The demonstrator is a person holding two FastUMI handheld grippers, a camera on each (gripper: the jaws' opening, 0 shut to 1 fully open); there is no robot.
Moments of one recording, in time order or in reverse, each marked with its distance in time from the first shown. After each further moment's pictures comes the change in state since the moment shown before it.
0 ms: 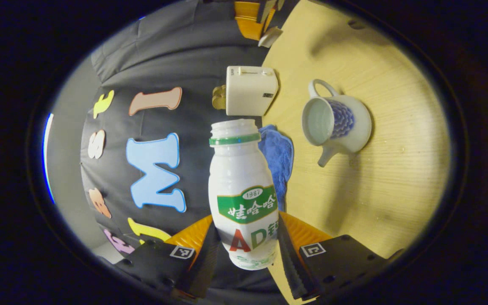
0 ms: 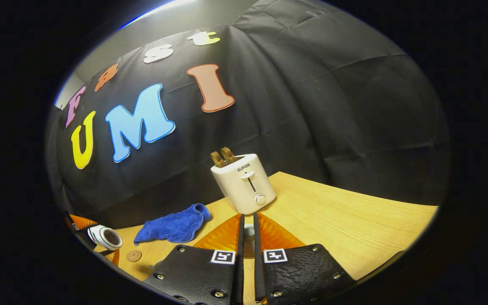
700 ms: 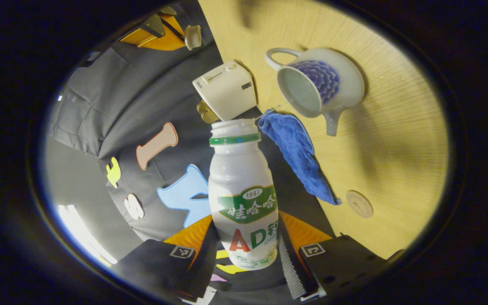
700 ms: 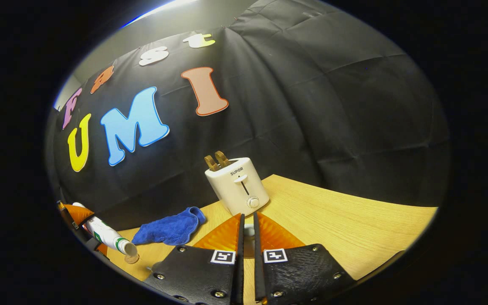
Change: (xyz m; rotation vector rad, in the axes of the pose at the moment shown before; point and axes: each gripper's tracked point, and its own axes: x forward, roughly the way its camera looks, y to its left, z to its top) left arm 0.008 0.030 0.025 0.580 0.054 0.166; right arm -0.003 -0.014 0.007 0.009 -0.018 -0.049
